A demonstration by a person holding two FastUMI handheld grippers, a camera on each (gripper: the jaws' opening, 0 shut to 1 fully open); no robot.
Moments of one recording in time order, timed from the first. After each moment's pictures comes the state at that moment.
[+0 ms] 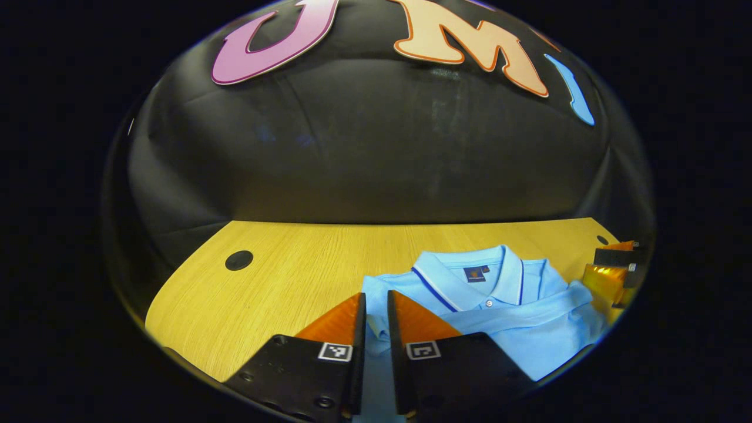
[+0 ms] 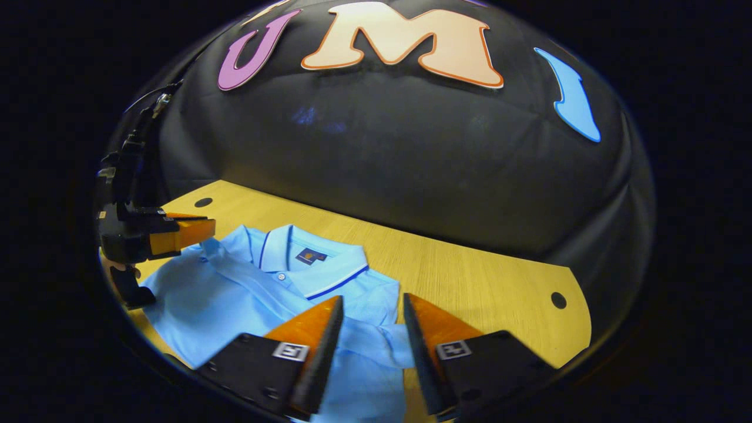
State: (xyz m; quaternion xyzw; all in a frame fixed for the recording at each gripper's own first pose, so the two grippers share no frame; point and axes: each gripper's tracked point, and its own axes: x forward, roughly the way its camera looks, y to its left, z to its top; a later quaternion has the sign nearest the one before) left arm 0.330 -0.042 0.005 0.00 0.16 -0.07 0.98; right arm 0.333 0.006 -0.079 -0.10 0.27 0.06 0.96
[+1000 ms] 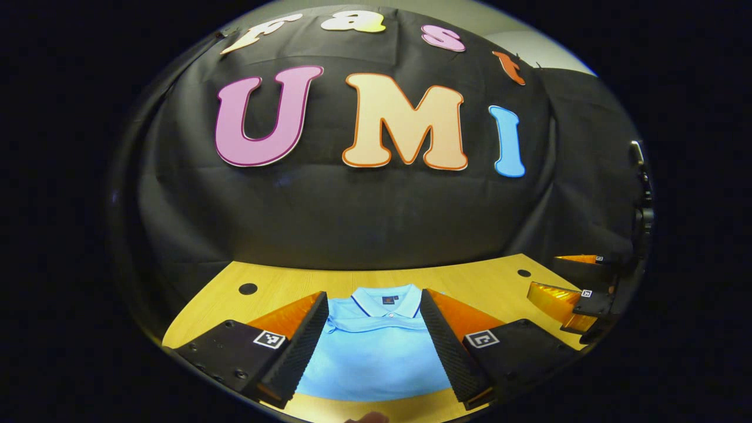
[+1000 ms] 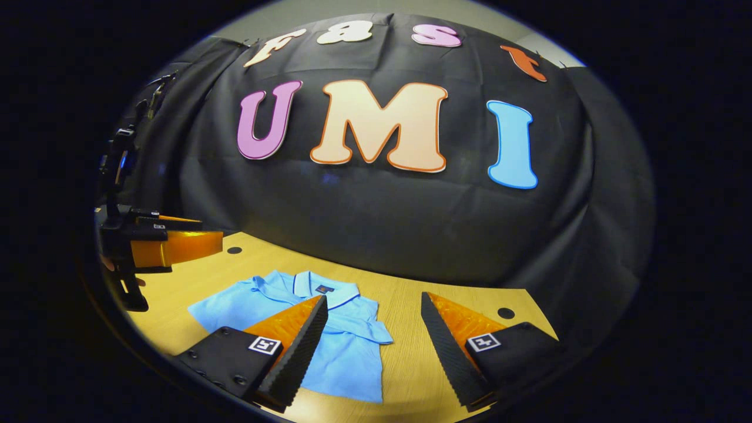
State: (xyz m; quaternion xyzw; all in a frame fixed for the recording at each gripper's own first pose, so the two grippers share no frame) left arm 0.156 -0.093 0.148 -0.01 0.05 -0.14 0.99; right arm 0.207 -0.022 0.076 -0.08 0.13 0.04 0.99
